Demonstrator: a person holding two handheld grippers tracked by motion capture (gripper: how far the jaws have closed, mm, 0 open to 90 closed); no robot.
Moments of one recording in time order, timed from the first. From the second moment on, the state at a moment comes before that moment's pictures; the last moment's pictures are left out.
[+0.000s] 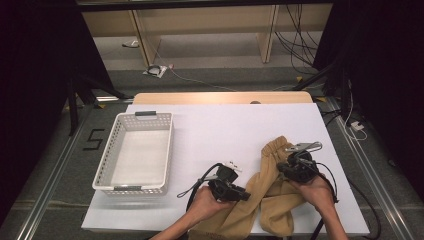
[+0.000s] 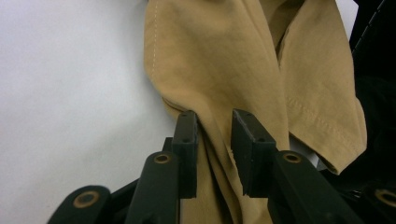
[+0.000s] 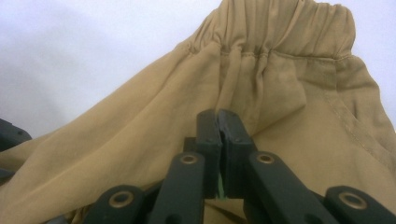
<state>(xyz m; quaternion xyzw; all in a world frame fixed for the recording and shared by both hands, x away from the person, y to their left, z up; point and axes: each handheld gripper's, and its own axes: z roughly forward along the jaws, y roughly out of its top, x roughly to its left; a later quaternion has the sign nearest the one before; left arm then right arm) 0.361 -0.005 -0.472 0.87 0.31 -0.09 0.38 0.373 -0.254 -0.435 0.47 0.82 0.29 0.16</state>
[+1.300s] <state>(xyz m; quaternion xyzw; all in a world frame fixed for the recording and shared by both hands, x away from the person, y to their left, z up) 0.349 -0.003 -0.465 0.87 0.32 -0.11 0.36 0.371 -0.259 -0.431 0.48 0.81 0.30 0.16</state>
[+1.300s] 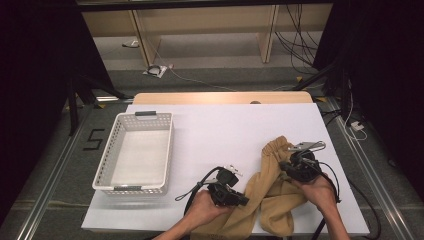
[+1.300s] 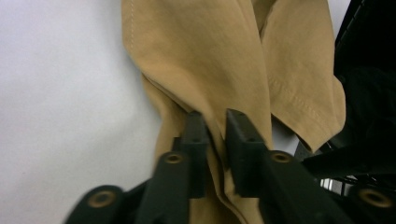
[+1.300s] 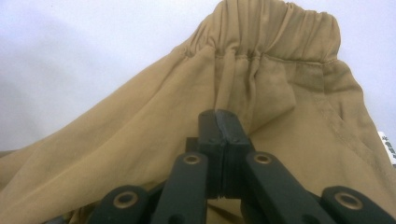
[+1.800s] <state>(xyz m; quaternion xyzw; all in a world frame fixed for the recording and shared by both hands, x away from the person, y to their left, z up) 0.373 0.047 -0.441 0.83 0.37 -0.04 0.41 0.369 -0.271 -0.420 0.49 0.79 0.32 0.18</state>
